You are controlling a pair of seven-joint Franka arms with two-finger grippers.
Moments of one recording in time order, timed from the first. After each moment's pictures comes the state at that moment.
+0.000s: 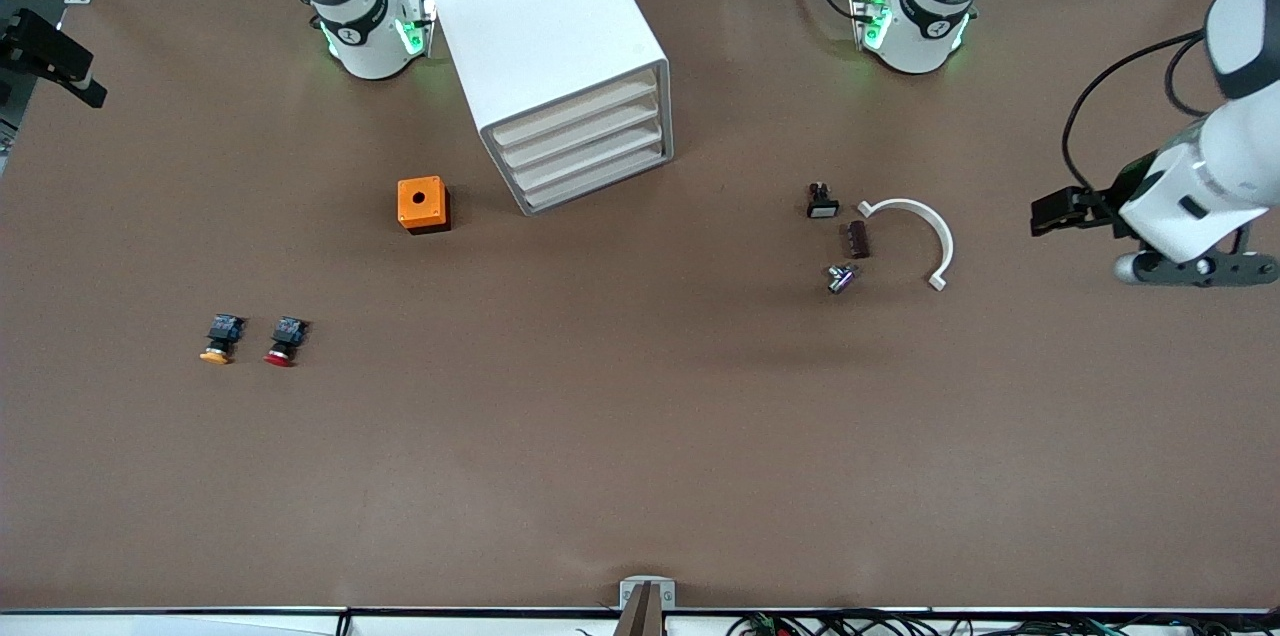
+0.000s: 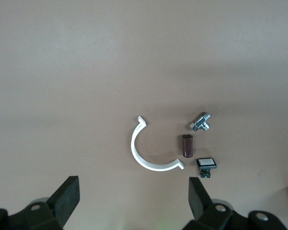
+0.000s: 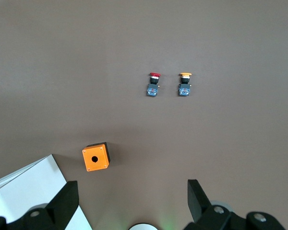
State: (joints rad) left arm -0.04 0.17 -0.05 -1.59 0.00 1.59 -0.04; right arm 0.00 -0.16 -0.06 -1.56 0.00 1.42 -0.01
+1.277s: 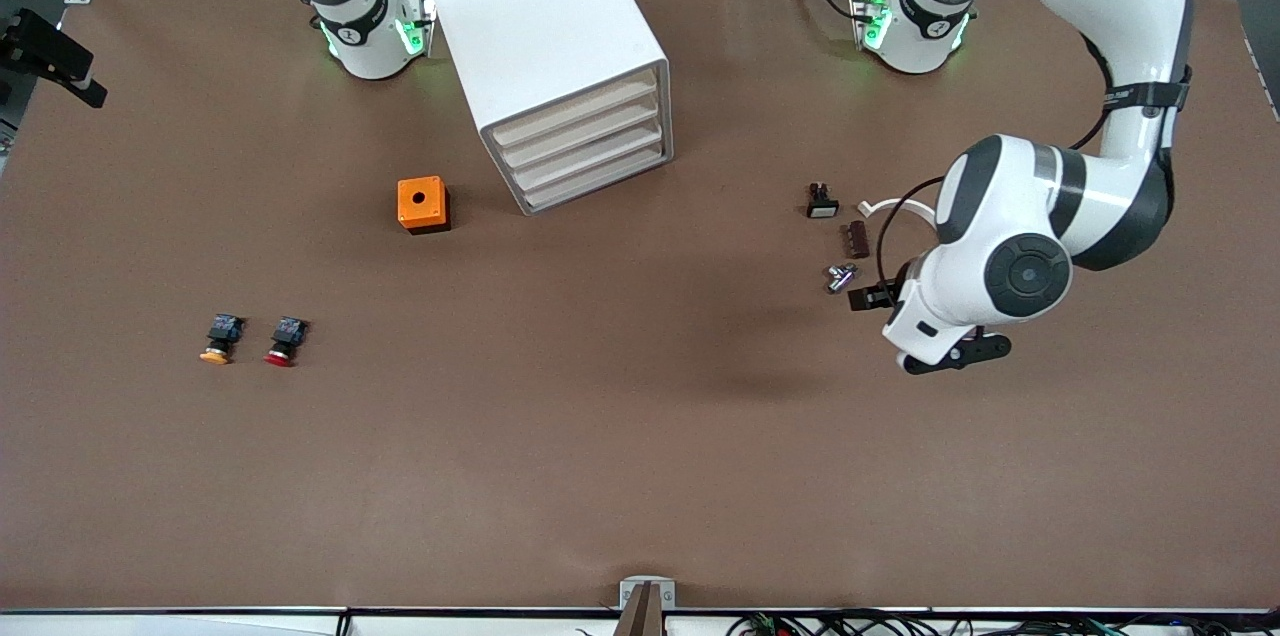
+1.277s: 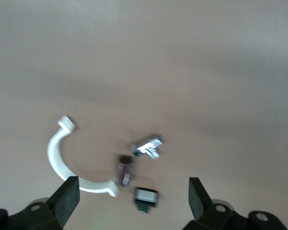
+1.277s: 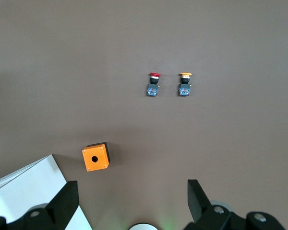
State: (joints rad) left arm -0.28 0.47 -0.05 -1.54 -0.05 1.73 -0.56; right arm 0.00 -0.16 -0.06 -1.56 0.00 1.42 -0.01
